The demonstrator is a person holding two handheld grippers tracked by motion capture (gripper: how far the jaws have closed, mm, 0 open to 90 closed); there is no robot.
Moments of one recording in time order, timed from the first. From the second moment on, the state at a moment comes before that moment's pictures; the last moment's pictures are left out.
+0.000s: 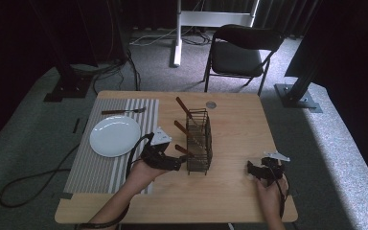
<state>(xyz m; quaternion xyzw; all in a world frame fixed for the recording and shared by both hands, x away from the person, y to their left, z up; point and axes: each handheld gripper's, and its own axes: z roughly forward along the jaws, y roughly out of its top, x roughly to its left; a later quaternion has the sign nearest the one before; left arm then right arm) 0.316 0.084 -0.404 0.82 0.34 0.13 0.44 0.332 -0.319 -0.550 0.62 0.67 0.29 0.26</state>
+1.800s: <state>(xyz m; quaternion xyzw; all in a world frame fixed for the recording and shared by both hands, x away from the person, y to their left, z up) 0.328 0.082 -0.369 0.81 0.30 0.09 0.50 0.332 -0.319 -0.550 0.63 0.67 0.29 0.26</state>
